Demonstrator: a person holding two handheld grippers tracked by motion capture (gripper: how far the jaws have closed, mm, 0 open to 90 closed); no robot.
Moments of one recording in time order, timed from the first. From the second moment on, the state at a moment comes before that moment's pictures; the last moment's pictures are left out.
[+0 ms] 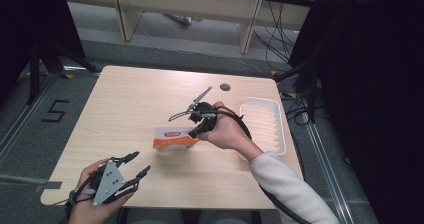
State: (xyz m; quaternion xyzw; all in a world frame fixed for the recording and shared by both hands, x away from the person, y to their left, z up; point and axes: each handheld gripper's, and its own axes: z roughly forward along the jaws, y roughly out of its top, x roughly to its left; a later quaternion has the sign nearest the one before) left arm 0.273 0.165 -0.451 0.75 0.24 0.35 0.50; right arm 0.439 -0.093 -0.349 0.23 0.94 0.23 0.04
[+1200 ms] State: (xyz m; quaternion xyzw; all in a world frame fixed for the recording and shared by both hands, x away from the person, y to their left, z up) left arm 0.274 0.162 -0.454 0.76 0.23 0.34 0.50; right arm 0.476 -0.181 -0.282 0.22 0.95 0.23 0.07
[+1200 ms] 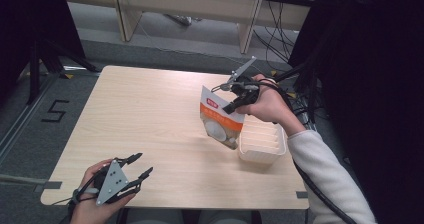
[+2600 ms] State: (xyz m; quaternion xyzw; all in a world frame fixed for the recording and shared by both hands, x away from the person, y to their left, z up) left arm 0.277 0.161 -0.456 0.77 0.24 0.33 0.49; right arm 0.483 -0.230 -0.253 0.16 0.96 0.20 0.08
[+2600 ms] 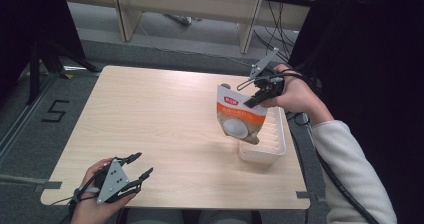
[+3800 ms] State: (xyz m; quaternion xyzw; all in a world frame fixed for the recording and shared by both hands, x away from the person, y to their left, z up) left arm 0.277 0.160 -0.457 0.77 0.25 0.33 0.49; right arm 0.482 -0.259 -0.253 0.17 0.97 0.17 0.07
